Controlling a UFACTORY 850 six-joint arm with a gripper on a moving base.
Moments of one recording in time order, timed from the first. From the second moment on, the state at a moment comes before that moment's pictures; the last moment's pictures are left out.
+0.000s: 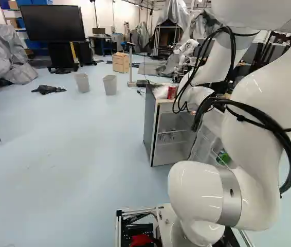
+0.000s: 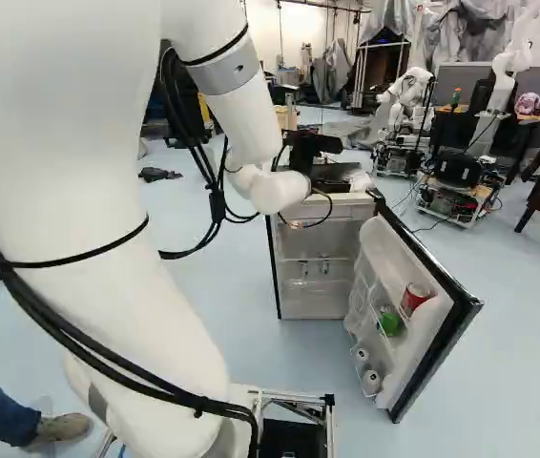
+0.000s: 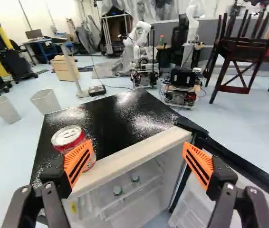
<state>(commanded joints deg) -21.7 -6.5 -35.7 3.8 43.1 3.0</state>
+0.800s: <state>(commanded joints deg) -28.3 -6.0 -40.7 11.7 22.7 3.0</state>
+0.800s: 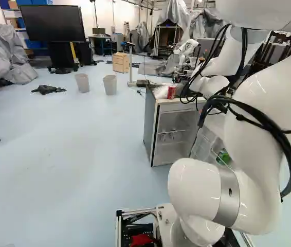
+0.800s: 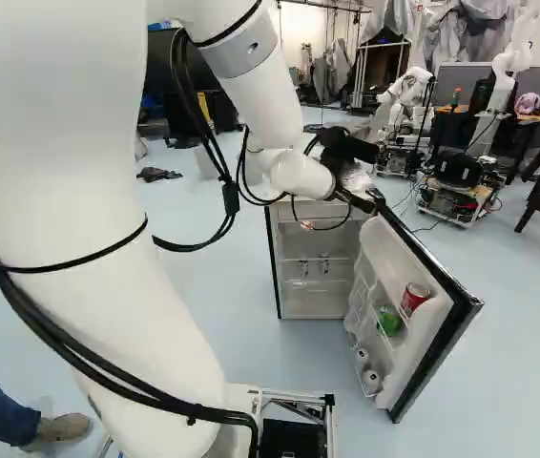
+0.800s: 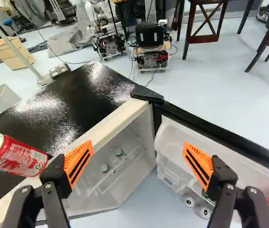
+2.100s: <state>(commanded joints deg) -38.5 -11.2 -51.0 18.9 8.0 3.0</state>
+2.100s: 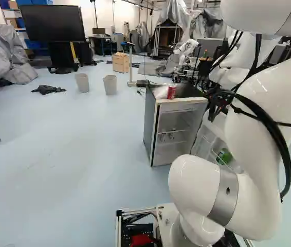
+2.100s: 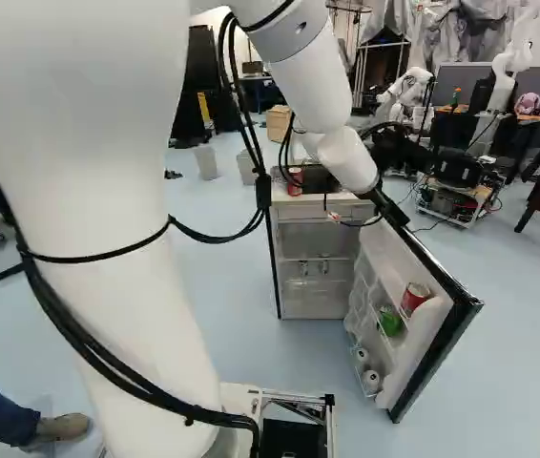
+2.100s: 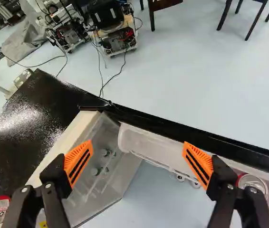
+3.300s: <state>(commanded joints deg) -46.8 -20.6 -62.1 19.0 2.0 3.0</state>
